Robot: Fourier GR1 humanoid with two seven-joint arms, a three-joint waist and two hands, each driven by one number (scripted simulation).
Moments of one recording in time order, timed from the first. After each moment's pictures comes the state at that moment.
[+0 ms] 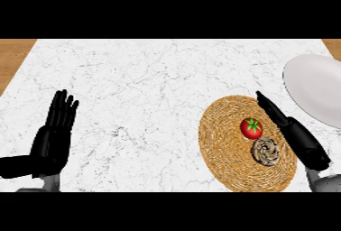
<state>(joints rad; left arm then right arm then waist) 0.01 0.28 -0.13 -1.60 0.35 0.25 -0.18 -0.09 -0.52 0.27 -1.55 -0.10 0.06 -0.12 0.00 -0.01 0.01</state>
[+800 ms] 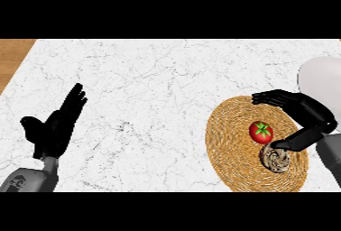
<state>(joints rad) -0.13 0.40 -0.19 -1.47 0.27 0.20 0.06 -0.38 -0.57 0.19 -1.08 -0.35 0.67 -0.42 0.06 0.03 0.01</state>
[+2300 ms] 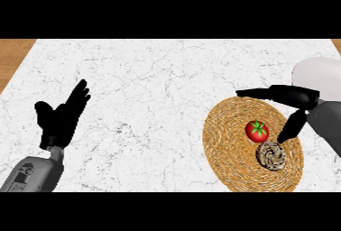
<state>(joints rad) -0.20 0.37 -0.16 -1.37 0.24 0.17 0.11 -0.74 -0.69 0.66 -0.76 0.28 0.50 -0.75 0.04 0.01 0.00</state>
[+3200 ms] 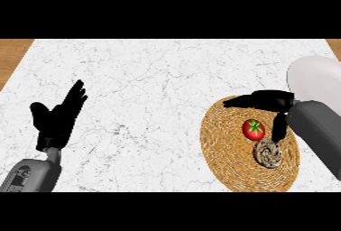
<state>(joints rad) -0.18 0.35 -0.12 -1.39 0.21 0.16 0.13 -0.81 -0.57 0.78 -0.61 0.44 0.42 -0.81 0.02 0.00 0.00</state>
